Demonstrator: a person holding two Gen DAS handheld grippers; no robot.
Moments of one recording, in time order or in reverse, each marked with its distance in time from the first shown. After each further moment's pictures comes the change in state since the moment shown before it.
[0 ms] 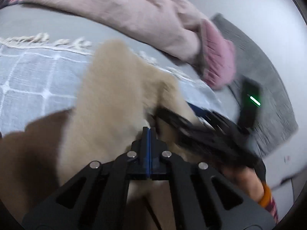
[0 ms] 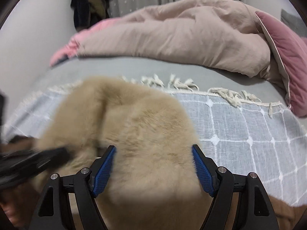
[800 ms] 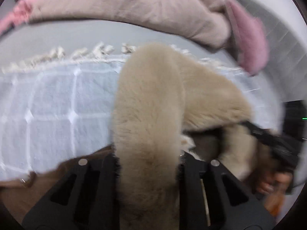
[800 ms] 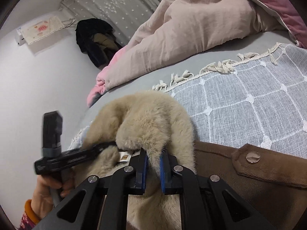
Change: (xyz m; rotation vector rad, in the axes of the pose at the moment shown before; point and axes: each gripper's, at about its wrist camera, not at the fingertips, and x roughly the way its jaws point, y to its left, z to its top) left arm -0.007 0.006 0.020 0.010 0.089 0.227; right arm -0.033 -0.093 -0.045 0.360 -0.109 0.479
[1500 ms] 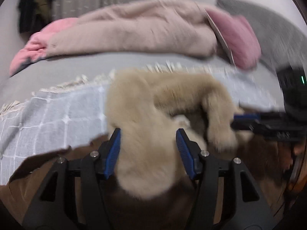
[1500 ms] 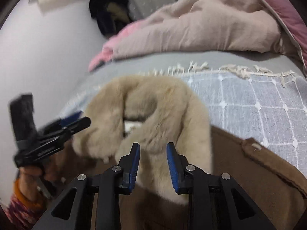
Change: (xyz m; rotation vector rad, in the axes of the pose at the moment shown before) left arm -0.026 -0.022 -0.036 0.268 -0.178 0.261; right arm -0.001 0.061 -0.021 -0.263 0.210 -0.142
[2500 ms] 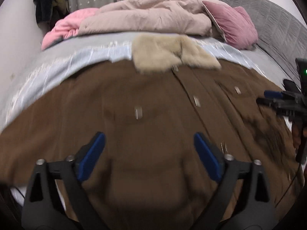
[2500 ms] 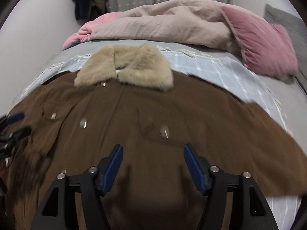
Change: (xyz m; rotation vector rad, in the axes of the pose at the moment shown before) left arm -0.159 -0.030 -0.148 -0.067 0.058 0.078; right arm -0.126 0.074 -0.146 -0.003 -0.014 -0.393
